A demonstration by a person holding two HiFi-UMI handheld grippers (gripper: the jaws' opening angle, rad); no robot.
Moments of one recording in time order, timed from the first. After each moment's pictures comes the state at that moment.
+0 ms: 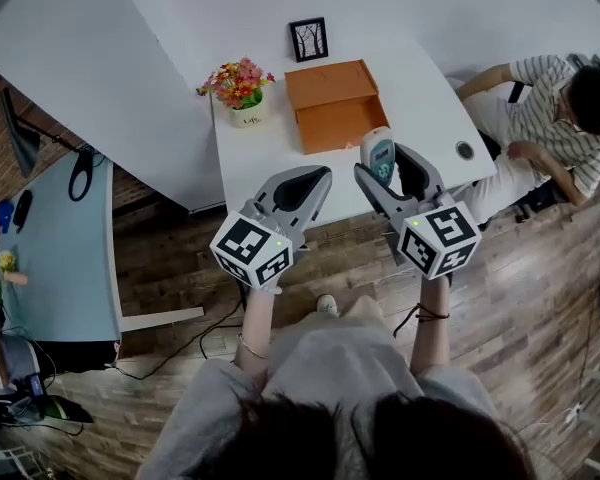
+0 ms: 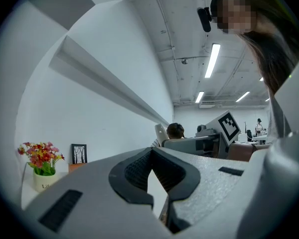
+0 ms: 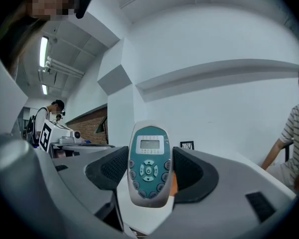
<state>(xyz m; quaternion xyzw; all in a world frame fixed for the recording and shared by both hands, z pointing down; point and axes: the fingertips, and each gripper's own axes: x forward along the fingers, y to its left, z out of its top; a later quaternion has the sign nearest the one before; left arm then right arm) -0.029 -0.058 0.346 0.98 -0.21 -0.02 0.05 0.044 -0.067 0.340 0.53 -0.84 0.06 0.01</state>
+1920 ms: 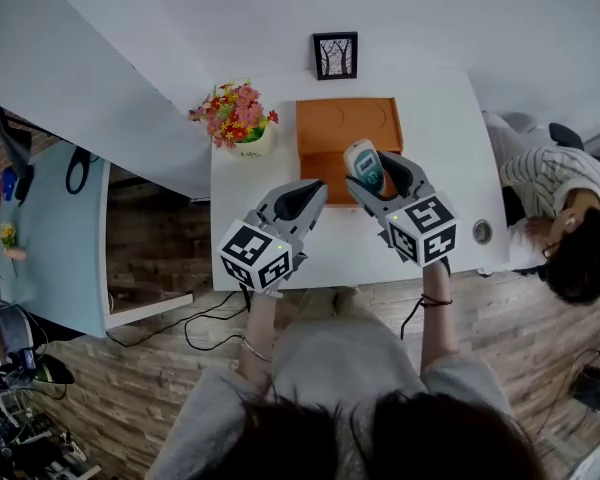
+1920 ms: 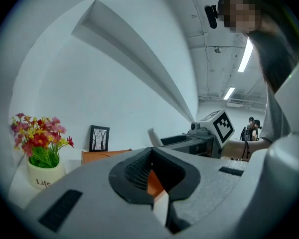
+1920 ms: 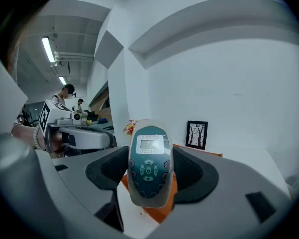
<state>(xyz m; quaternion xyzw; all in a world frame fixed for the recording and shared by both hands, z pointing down) 0.016 -0.245 0.420 0.94 -0.32 0.02 0.14 0.076 -0.280 0.434 0.39 -0.90 0.11 0.15</state>
